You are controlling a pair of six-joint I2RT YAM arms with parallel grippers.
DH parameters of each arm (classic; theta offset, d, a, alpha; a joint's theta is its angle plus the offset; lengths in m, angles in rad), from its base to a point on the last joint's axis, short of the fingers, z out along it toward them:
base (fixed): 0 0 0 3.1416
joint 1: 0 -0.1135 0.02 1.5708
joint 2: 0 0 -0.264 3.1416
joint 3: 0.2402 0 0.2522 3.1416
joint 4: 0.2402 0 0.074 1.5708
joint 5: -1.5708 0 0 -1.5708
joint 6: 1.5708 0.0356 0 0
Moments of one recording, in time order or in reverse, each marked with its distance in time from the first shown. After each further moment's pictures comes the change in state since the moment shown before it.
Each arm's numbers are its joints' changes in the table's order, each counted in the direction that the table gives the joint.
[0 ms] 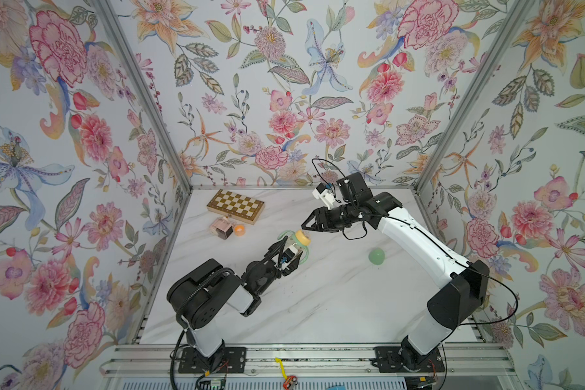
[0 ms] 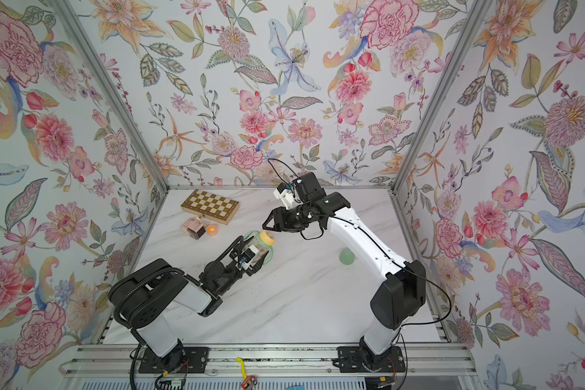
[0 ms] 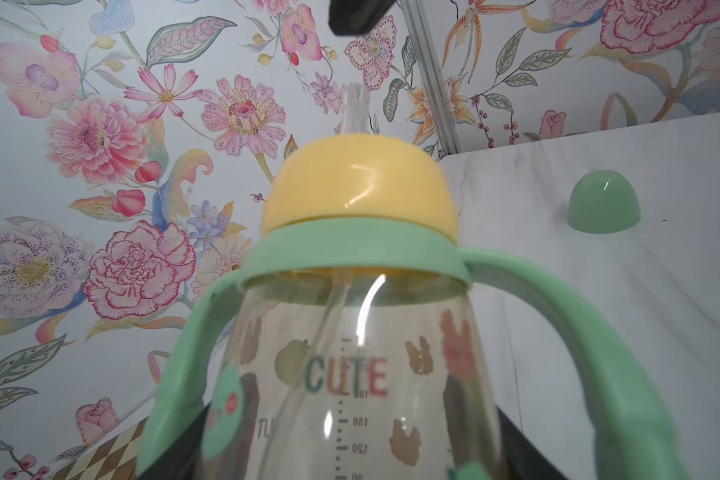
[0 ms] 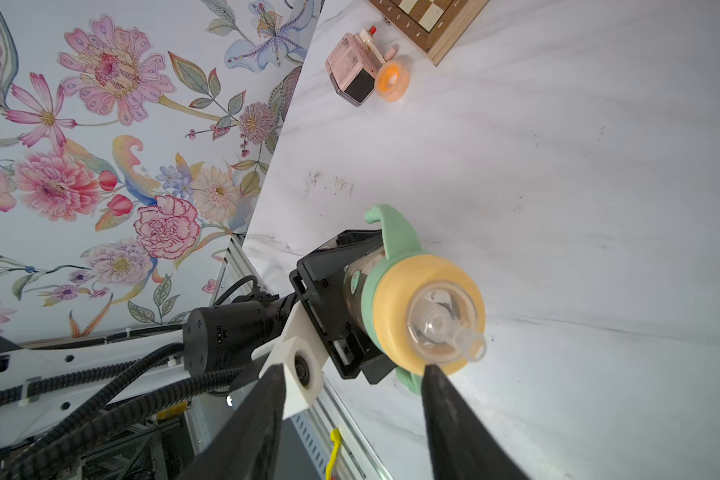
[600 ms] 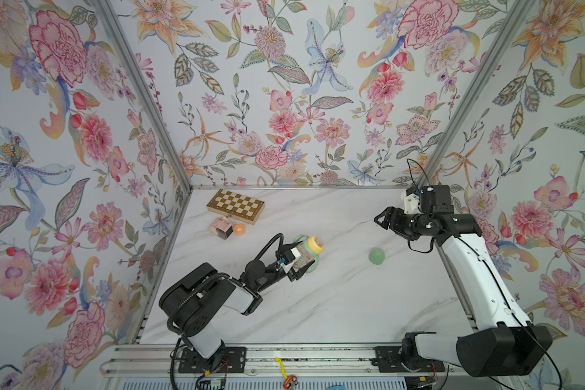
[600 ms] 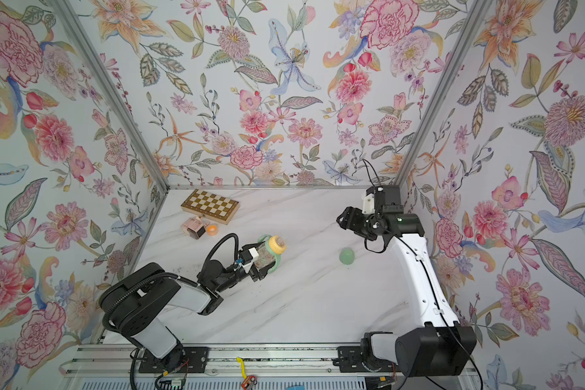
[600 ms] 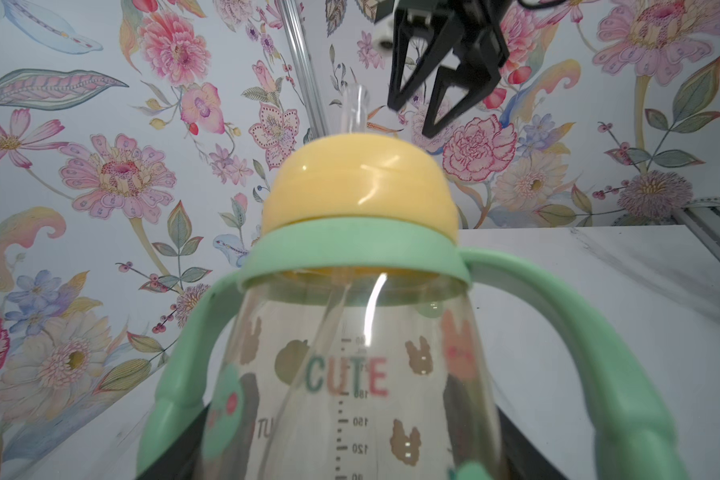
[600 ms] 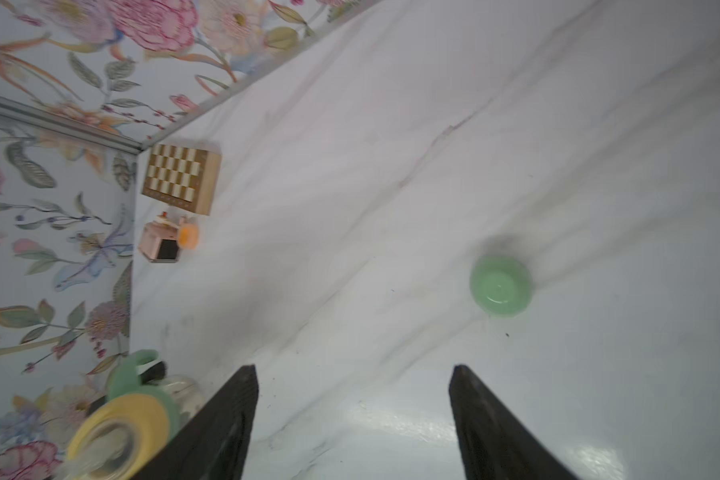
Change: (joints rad) left arm 0.026 -0.076 0.032 0.000 -0.340 -0.229; right arm 0.523 -0.364 -0.385 0.077 -0.310 -0.056
